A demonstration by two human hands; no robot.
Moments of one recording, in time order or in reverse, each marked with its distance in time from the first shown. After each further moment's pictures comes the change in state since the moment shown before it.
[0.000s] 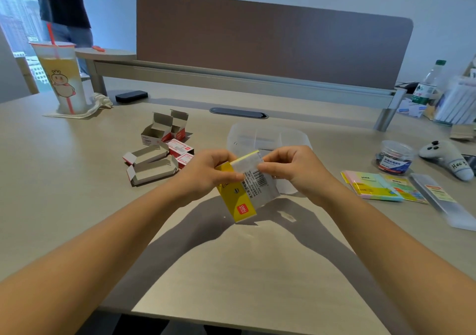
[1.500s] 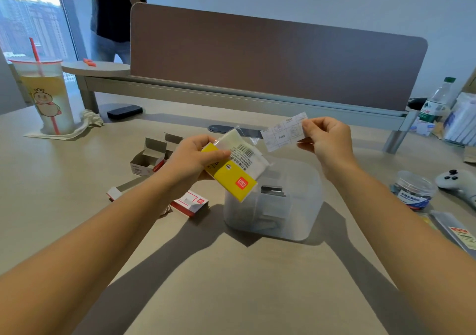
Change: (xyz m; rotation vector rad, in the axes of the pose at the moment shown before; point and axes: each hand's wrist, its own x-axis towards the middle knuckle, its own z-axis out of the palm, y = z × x) left_hand 0.072 0.007 -0.044 -0.266 0.174 -0.032; right_hand 0.104 -0.007 -0.052 0.076 0.548 -0.028
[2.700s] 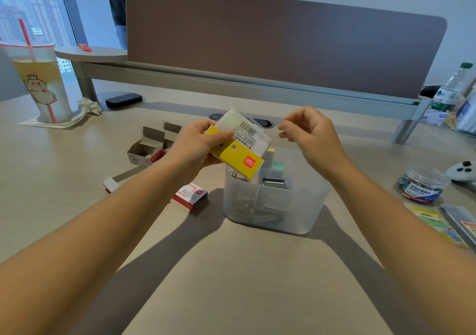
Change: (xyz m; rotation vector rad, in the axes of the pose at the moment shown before) left_hand 0.012 0.001 0.011 -0.109 0.071 -0.059; right_hand -0.011 0.008 0.009 -0.150 -0.259 -0.282
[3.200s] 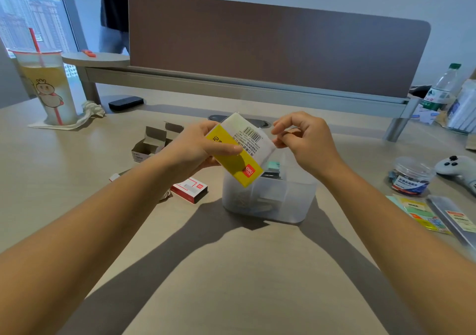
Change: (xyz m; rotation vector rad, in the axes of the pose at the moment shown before) left_hand -0.027 0.016 -0.001 0.158 -0.206 -0.012; right_hand -0.020 -0.014 -0.001 -0.108 -0.029 -0.092
